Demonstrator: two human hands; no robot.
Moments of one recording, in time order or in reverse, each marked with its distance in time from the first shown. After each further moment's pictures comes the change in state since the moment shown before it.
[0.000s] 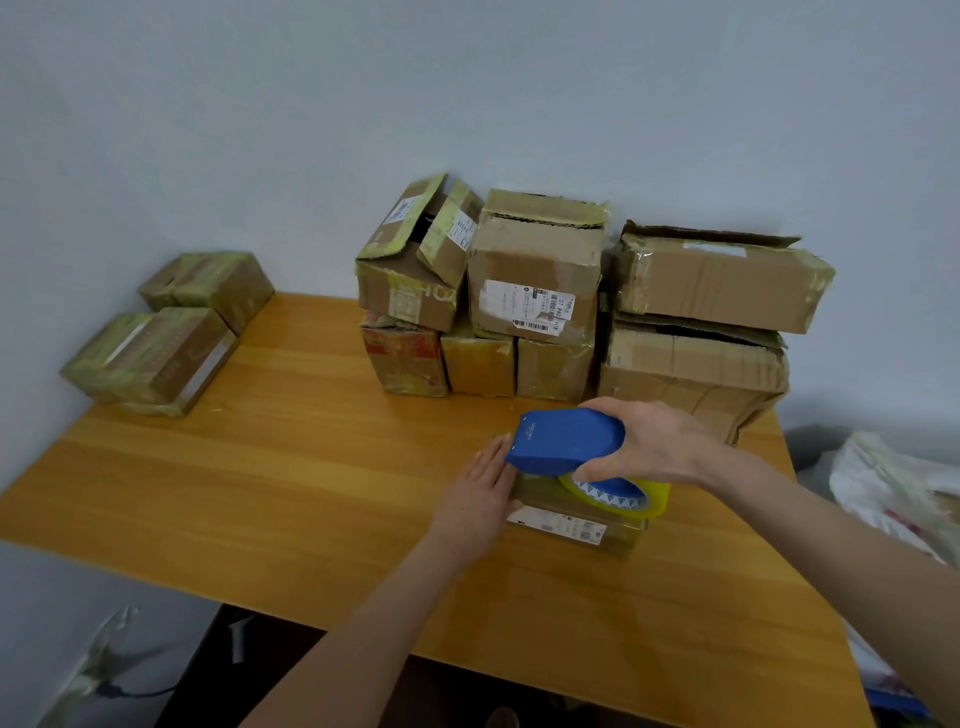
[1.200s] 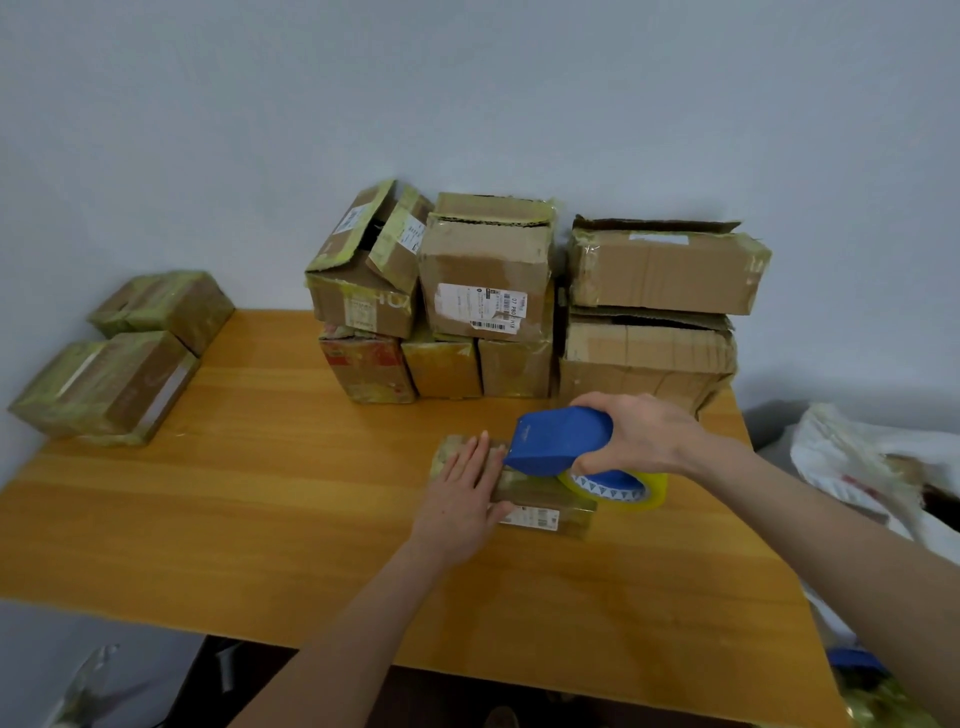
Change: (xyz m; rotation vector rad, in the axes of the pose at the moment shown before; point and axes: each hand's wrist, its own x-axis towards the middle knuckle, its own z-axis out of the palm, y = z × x) left_hand 0.003 0.020 -0.002 0.068 -0.017 -0.017; right_hand -0.014 0.028 -0.004 0.014 -0.001 0.041
